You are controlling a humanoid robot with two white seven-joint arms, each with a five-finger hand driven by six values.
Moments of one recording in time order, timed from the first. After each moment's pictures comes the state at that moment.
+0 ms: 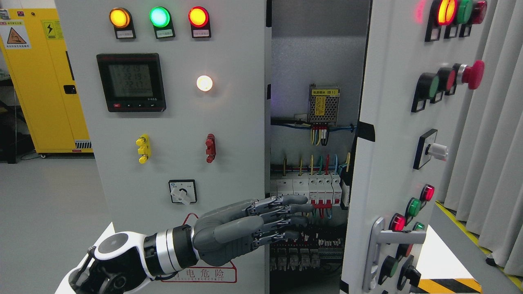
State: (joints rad) left arm -0.81 0.26 -0.29 -1.74 0.89 0.68 -0.67; right arm -0.02 0.00 -0.03 -0.04 0.00 0.10 0.00
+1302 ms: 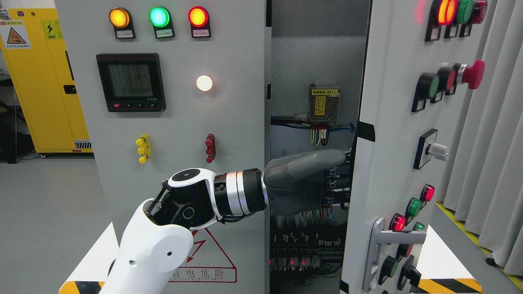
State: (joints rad) left arm -1.11 0.06 -0.43 -1.47 0.98 0.71 -0.67; right arm -0.04 0.00 0.00 -0.04 0.00 0.10 0.00
